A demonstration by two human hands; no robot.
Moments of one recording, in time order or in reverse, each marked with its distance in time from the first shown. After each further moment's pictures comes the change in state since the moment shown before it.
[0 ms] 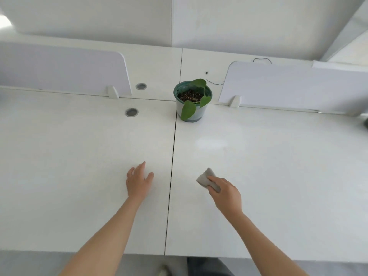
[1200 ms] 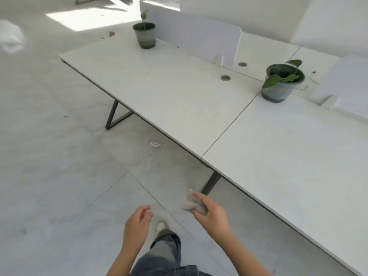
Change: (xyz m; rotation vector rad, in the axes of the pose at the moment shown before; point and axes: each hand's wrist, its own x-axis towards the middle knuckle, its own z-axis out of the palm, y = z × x) left_hand -0.444 -0.087 0.060 -0.530 0.449 -0.501; right_hand -0.236 0.077 0.029 0.114 -0.657 -0.513
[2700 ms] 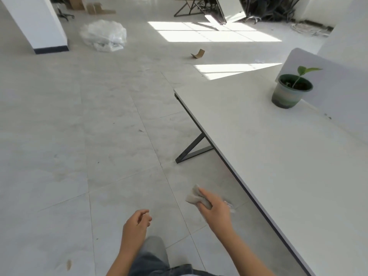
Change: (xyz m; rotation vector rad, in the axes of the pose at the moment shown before) left_hand 0.439 0.002 -0.399 -0.209 0.369 -0.186; right_hand 0.445 -0.387 0.314 -0.093 -0.174 -0.210
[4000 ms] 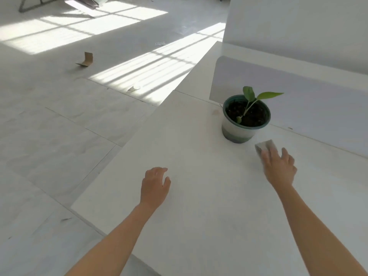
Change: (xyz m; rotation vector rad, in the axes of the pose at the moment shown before) left_hand 0.439 0.351 0.320 0.698 -0.522 0.802; right_hand 0.419 0.120 -0.288 -0.368 0.781 0.730
